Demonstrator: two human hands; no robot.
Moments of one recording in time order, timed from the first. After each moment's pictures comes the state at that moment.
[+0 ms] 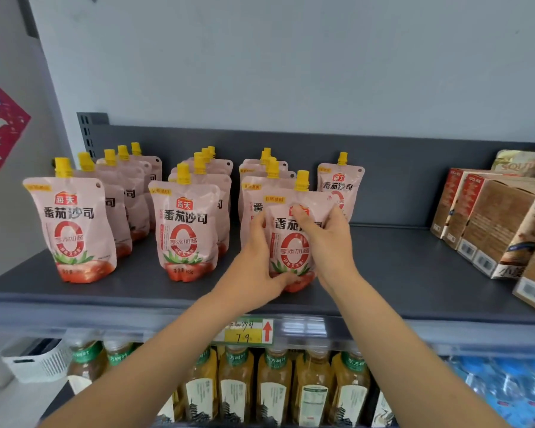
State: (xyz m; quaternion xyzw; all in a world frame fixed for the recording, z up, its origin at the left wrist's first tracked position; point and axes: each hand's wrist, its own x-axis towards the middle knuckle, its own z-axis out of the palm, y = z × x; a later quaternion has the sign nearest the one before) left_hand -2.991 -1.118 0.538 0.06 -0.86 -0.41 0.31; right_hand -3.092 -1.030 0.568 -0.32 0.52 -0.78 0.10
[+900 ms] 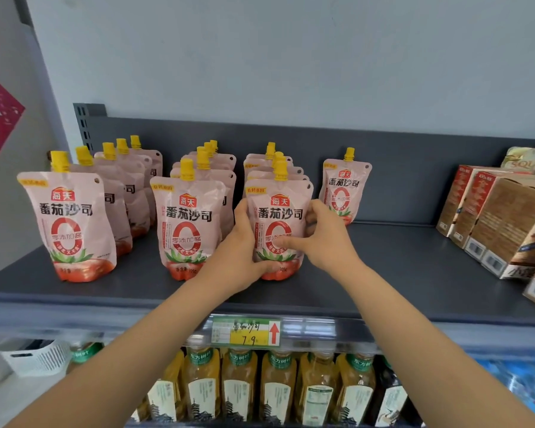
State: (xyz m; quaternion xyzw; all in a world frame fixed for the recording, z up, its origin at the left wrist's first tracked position) left_hand -2.992 -1.162 0.540 0.11 -0.88 -0.33 0.32; right_hand -3.114 -1.043 0.567 -0.45 0.73 -0.52 0.01
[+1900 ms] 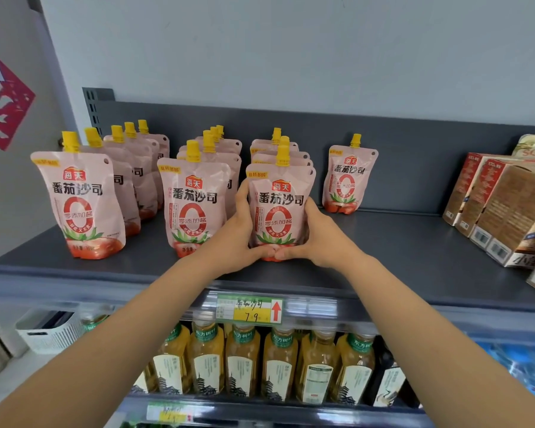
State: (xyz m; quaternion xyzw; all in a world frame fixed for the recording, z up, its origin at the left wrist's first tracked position) left_hand -2.984 -1.173 0.539 0.10 -0.91 -0.30 0.27; right_hand -3.123 -1.041 0.548 -0.53 0.74 -0.40 0.11
